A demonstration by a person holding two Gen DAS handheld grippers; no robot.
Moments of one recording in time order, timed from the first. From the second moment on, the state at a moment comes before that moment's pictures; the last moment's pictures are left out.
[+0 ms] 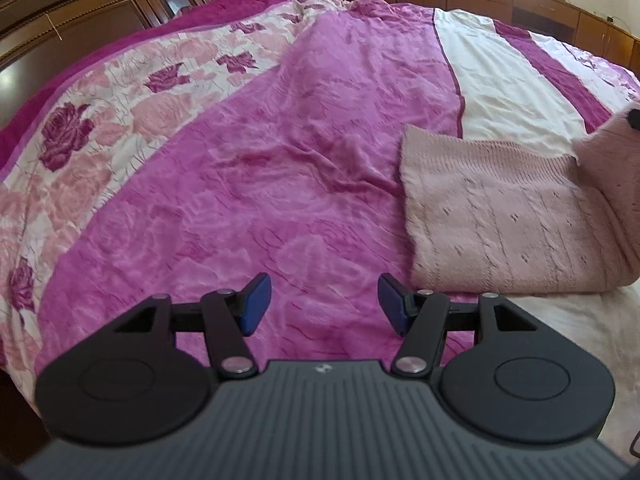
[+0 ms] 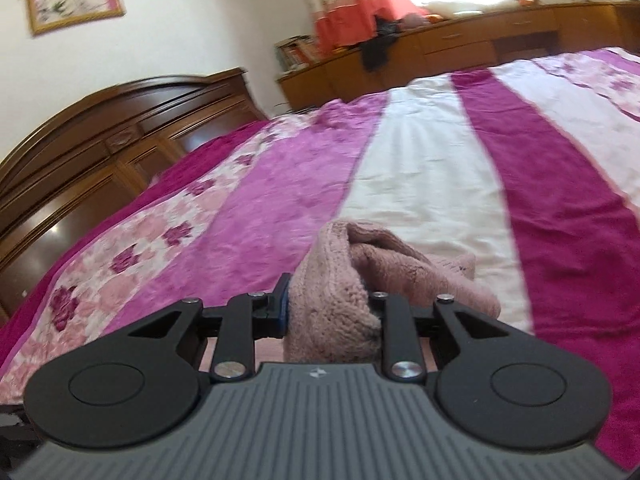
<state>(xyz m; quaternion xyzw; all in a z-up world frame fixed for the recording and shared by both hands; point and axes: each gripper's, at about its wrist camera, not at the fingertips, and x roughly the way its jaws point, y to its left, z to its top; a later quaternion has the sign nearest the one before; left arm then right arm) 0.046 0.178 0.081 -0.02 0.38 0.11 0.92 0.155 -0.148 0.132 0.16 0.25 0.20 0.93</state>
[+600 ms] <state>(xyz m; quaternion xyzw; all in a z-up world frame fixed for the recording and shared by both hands) 0.058 0.219 0.088 -0.01 0.36 0.11 0.93 0.161 0.047 0.045 0.02 0.33 0.27 0.90</state>
